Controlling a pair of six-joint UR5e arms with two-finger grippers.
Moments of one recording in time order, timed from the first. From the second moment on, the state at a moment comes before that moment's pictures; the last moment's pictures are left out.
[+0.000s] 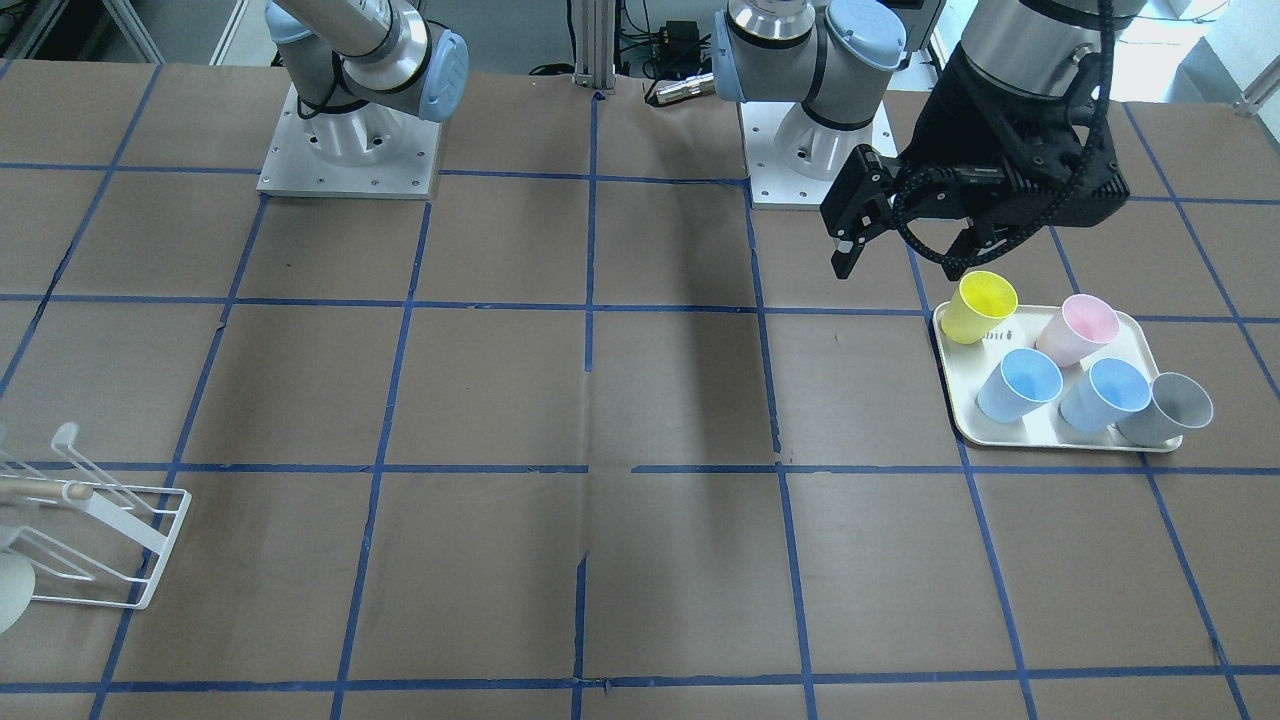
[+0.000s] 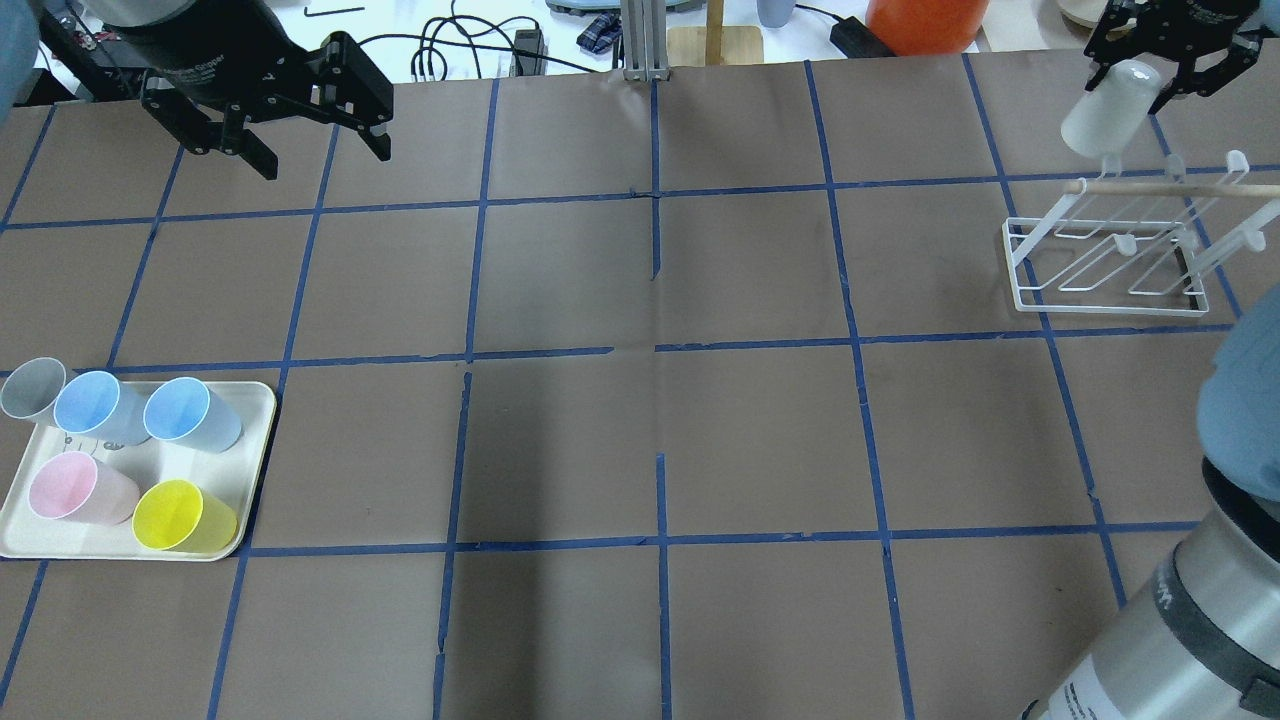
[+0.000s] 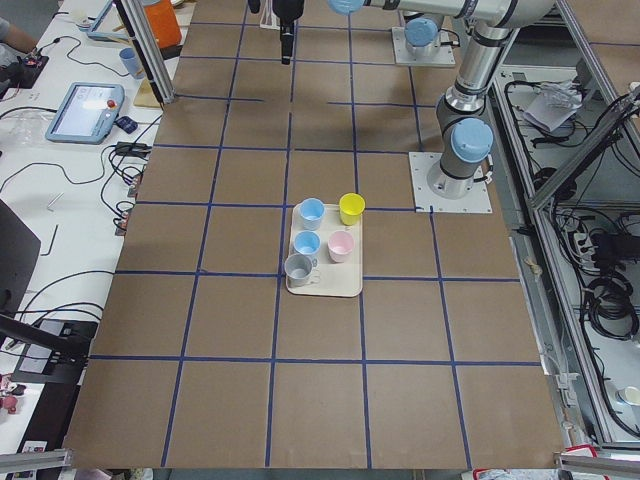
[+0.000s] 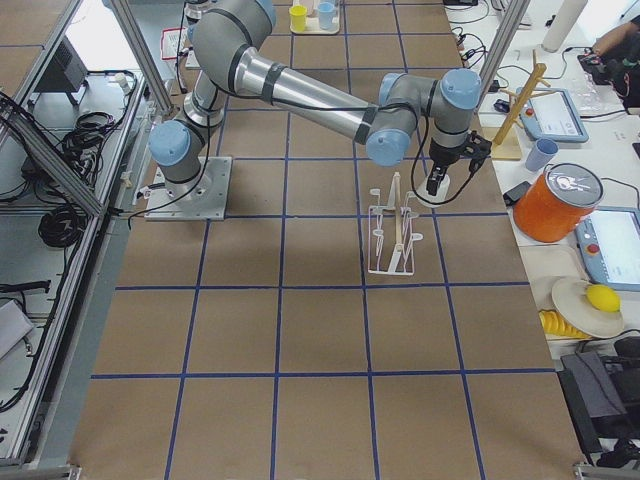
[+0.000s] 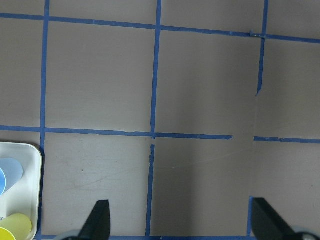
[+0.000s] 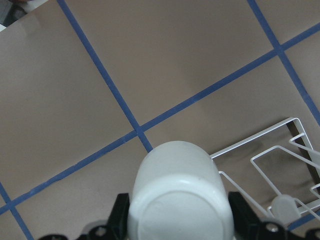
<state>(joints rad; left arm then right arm) -1.54 -1.61 -1.43 -1.56 1.49 -0.04 1.18 -1.03 1.19 -1.85 -1.53 0.13</state>
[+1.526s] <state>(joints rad) -1.54 -1.61 -1.43 -1.56 1.49 -0.04 1.19 -1.03 1.18 -1.88 -1.52 0.12</state>
